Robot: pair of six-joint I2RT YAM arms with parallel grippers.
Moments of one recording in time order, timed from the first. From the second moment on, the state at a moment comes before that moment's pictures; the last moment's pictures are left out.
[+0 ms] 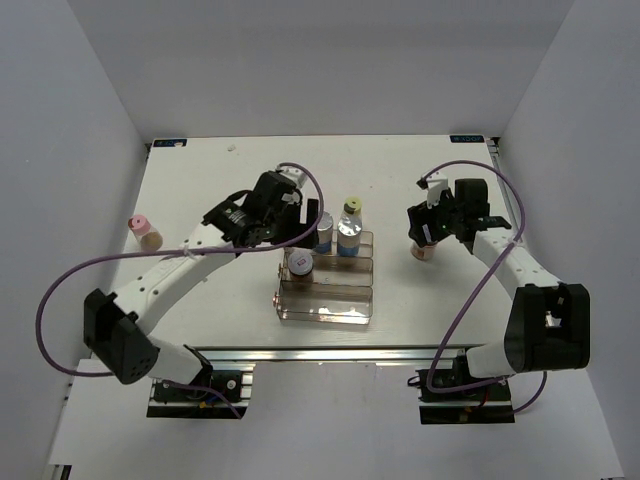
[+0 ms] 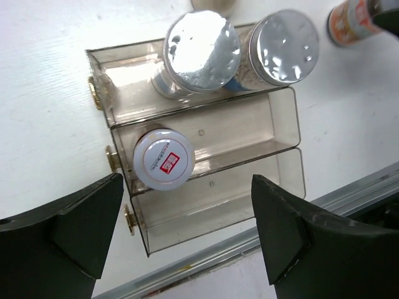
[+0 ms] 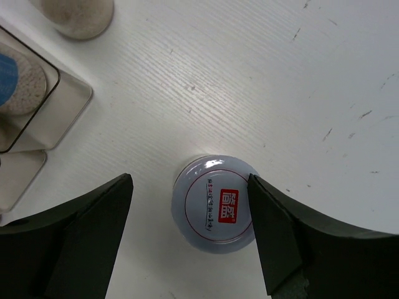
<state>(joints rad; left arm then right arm) -0.69 1.42 1.32 -0.72 -0.06 -0.43 0.10 1.40 0.91 -0.30 -0.36 -0.37</state>
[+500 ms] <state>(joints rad) -0.69 1.15 1.22 -0.74 -0.25 -0.53 0.10 1.40 0.92 -0.29 -0.32 -0.38</state>
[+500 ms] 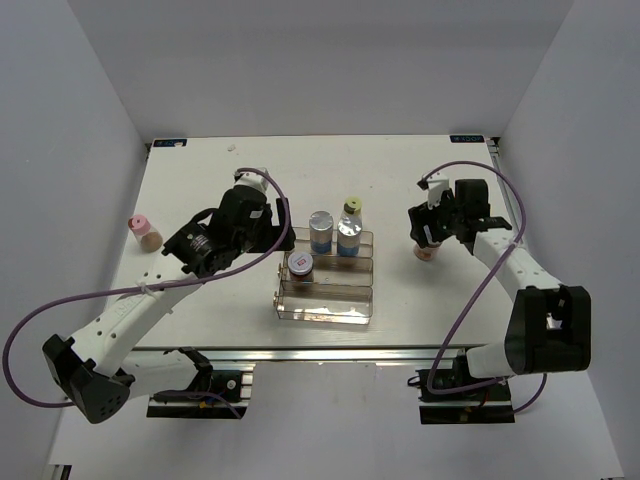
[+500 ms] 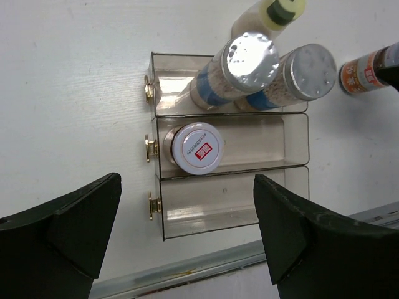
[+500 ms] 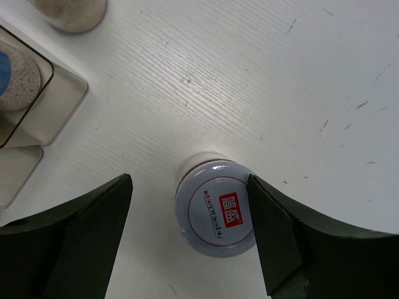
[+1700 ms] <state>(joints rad) -0.69 1.10 1.17 -0.78 -0.33 -0.57 0.10 1.44 0.87 -0.28 -0.24 -0.37</state>
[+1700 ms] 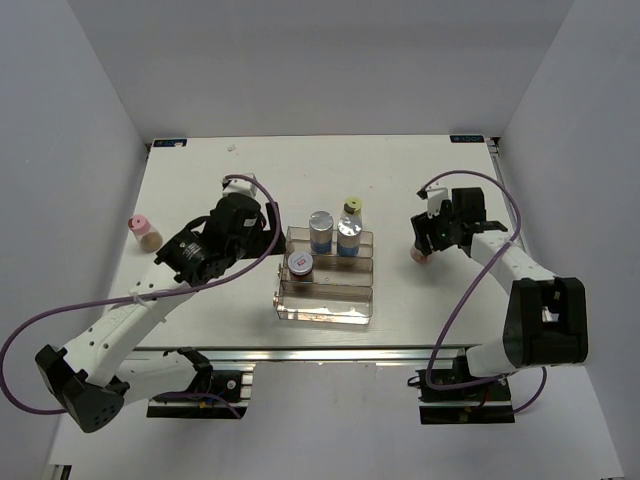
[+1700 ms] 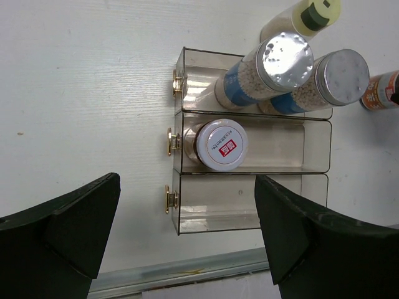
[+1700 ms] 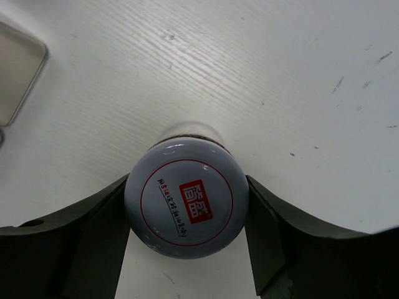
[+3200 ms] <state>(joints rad) -0.62 1.01 1.01 -1.13 -0.72 -0.94 0.48 1.43 0.95 -0.39 -0.59 -0.43</state>
